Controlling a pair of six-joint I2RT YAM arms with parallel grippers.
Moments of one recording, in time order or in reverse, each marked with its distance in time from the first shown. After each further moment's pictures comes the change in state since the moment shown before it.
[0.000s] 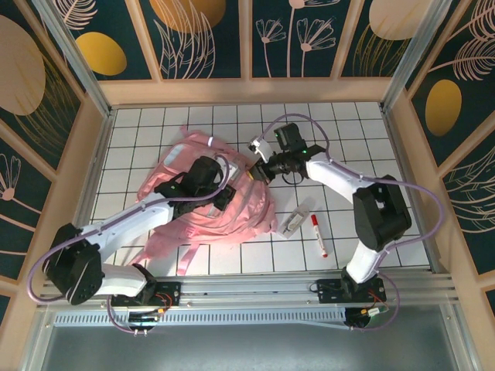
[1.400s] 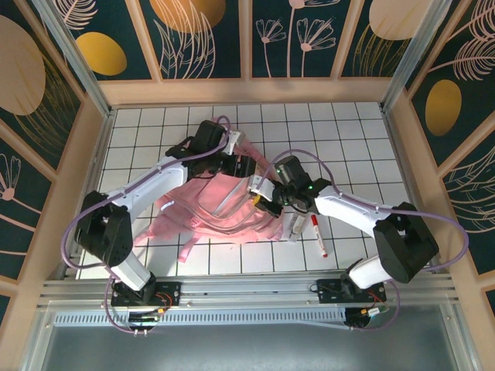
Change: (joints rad) left arm 0.135 0.302 0.396 -0.114 0.298 -0.196; right arm 0.143 -0.245 -0.371 0.143 0.151 -0.334
